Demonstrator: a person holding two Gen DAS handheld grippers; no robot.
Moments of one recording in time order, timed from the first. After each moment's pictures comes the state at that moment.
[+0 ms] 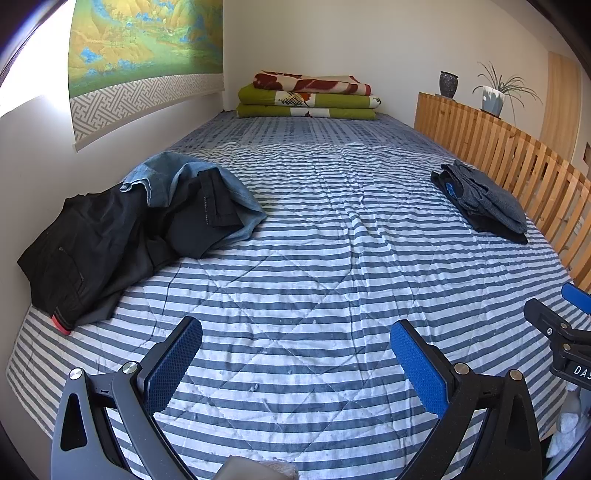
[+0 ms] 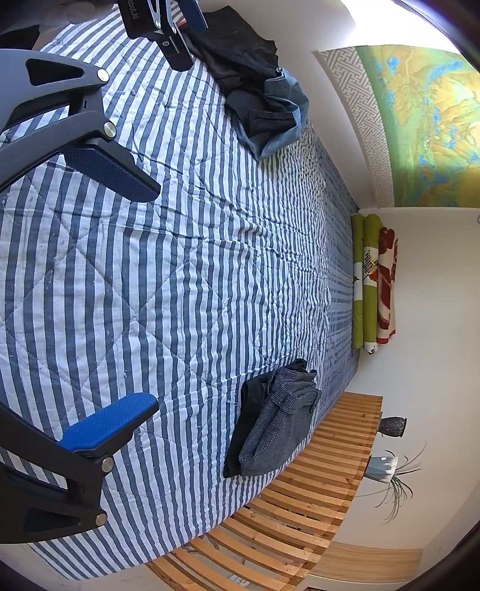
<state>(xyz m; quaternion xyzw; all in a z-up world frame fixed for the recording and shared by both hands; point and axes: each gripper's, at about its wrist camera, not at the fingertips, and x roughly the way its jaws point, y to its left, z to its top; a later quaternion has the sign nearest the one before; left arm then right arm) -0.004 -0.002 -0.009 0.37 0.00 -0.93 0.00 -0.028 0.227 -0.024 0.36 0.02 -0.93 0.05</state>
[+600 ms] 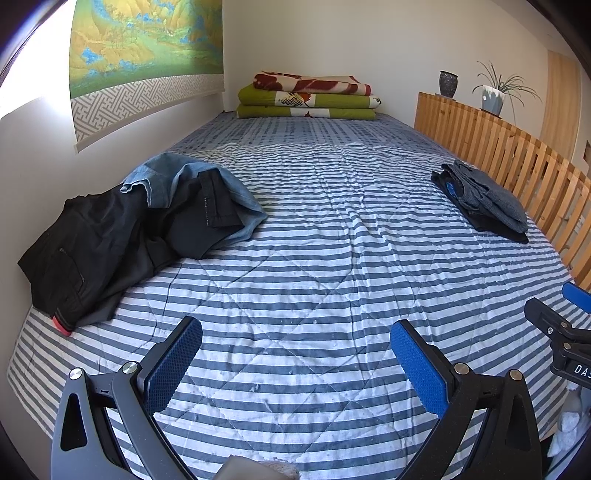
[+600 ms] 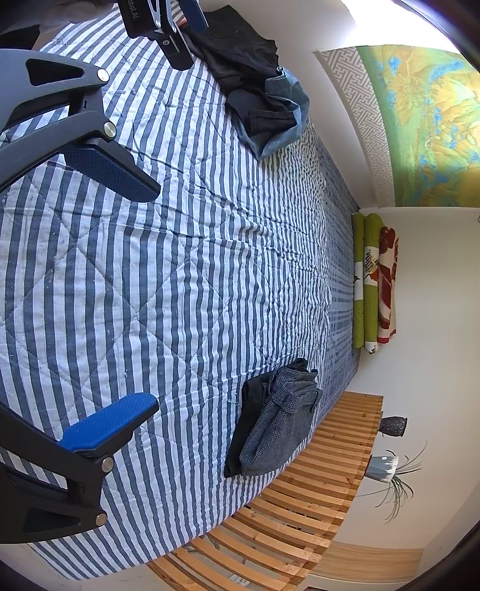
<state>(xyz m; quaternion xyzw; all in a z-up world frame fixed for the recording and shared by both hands) -0.002 -0.002 -0.008 0.37 0.00 -0.93 0.00 -0.030 0.229 -0.024 0.36 0.02 -0.93 0.05</state>
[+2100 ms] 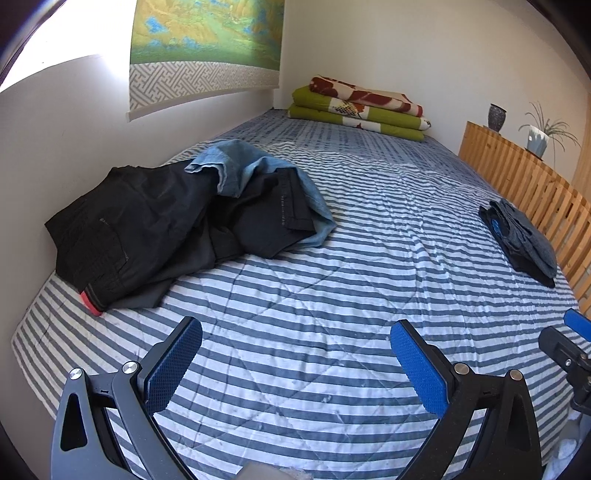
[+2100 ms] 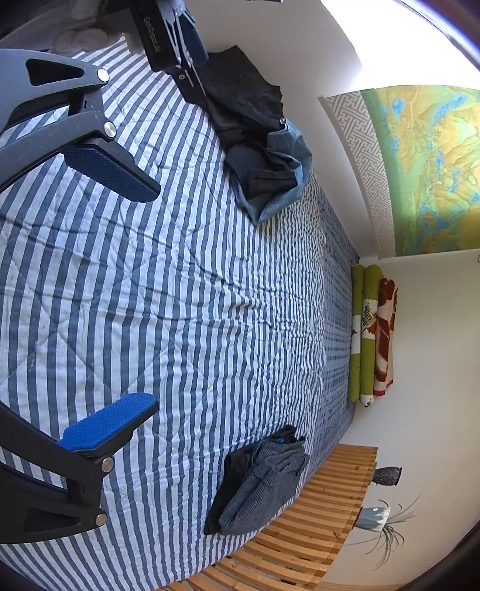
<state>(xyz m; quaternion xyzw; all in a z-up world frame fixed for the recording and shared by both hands) -0.003 -0.095 -0.007 0.36 0.06 -0.93 0.09 -0.039 0.163 -0.012 0.36 0.01 -0.92 0.15</state>
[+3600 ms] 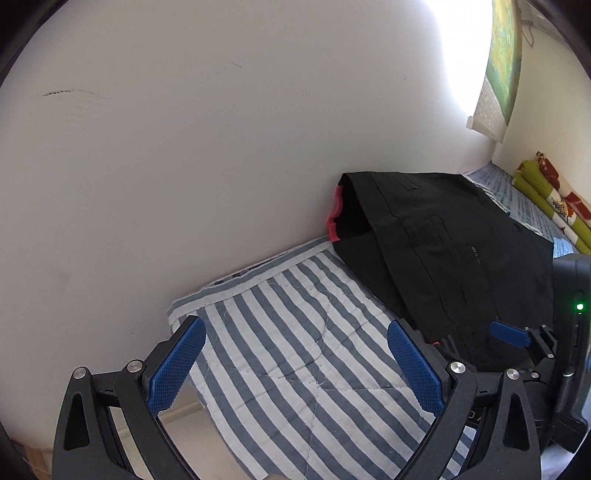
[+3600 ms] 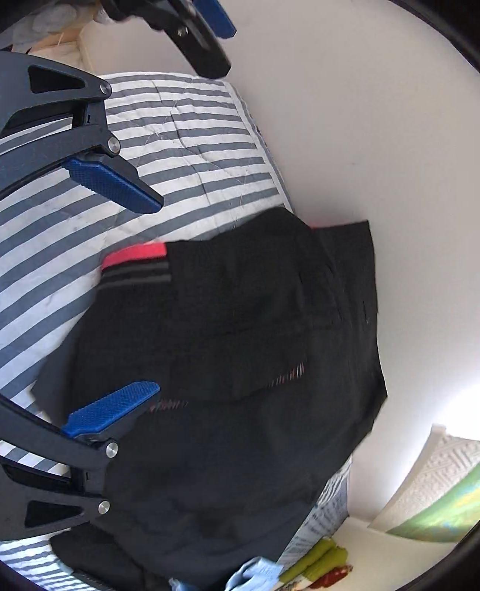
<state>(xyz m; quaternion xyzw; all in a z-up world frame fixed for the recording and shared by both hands) 0.102 -0.483 -0.045 0.32 0.20 -0.83 0.42 -0.063 -0.363 -0.099 0.39 0.24 -0.75 0.47</state>
